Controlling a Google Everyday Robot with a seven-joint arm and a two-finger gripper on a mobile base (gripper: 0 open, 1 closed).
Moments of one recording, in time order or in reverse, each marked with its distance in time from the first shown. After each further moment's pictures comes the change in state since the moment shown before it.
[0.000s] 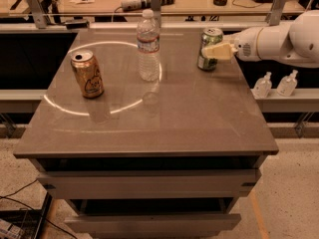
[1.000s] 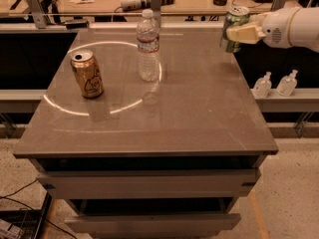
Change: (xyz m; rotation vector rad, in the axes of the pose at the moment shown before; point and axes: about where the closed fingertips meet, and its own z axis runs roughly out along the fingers) arm -0.044 -0.018 -0.068 0.085 -0.073 -0.091
